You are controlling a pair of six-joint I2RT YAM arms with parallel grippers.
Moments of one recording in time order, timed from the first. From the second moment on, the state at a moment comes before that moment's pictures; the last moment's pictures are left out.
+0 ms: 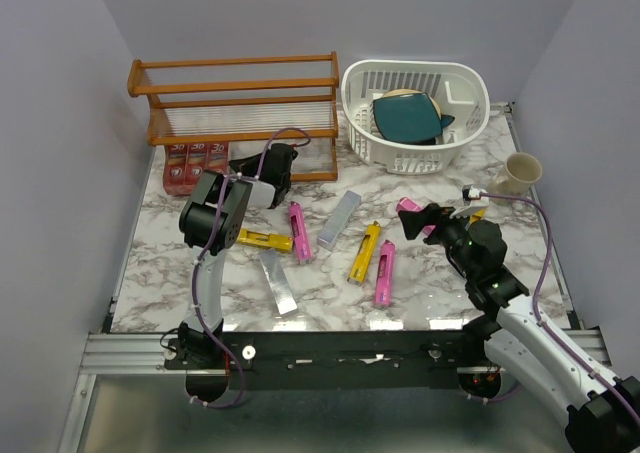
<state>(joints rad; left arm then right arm) -0.35 2.18 1.23 0.40 -0.94 1.12 0.42 0.67 0.34 0.19 0.06 0.42</state>
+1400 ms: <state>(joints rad) -0.45 1.92 1.00 -0.10 -0.91 0.68 0.42 0.67 0.34 0.19 0.06 0.42</state>
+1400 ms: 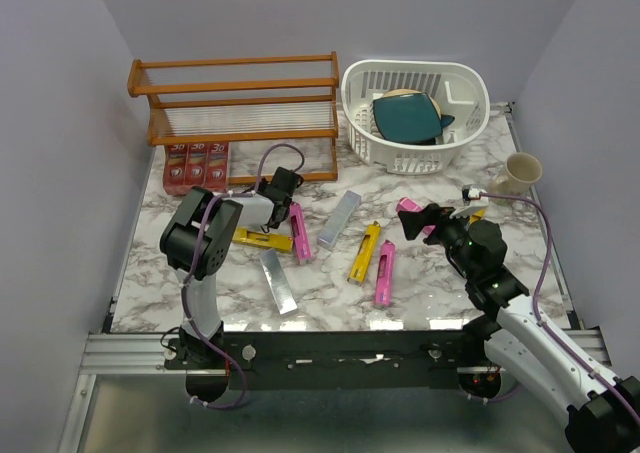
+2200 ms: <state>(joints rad) -0.39 1.96 1.04 -0.09 -0.94 0.68 0.42 0.67 0.34 0.19 0.06 0.42</state>
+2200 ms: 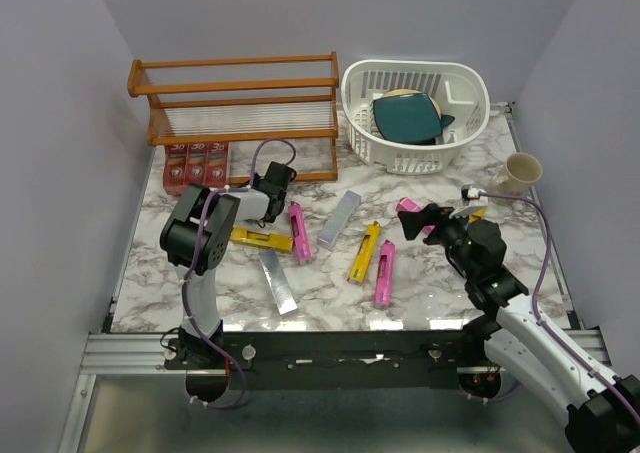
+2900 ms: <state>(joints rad) -0.37 1.96 1.04 -0.06 -0.96 0.69 0.42 0.68 0.34 0.19 0.06 0.42</state>
